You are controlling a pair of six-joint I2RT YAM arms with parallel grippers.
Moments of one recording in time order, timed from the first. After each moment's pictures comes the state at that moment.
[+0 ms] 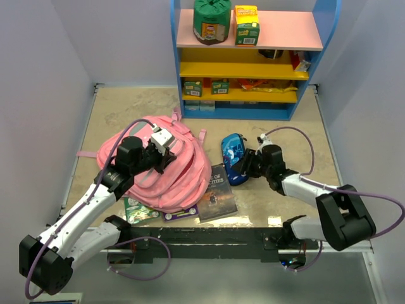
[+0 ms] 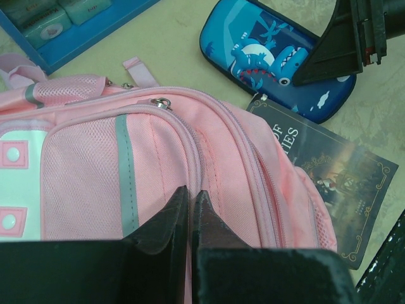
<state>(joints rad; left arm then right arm) -0.48 0.89 0.68 -0.19 0.32 0.08 0.37 1.31 0.43 0.24 -0.23 0.64</state>
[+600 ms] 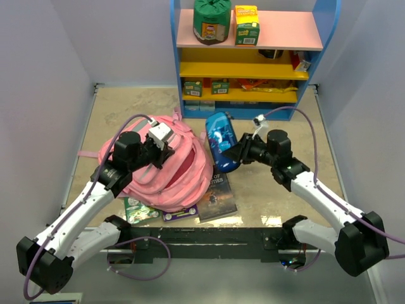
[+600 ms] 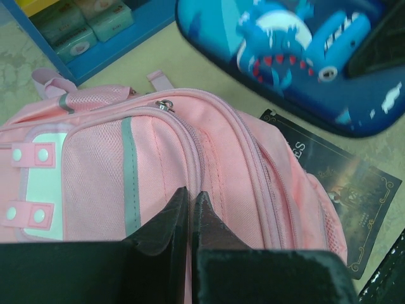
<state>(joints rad) -0.48 0.90 0.76 -0.25 0.28 0.09 0.43 1.07 0.67 0.05 -0.41 0.66</state>
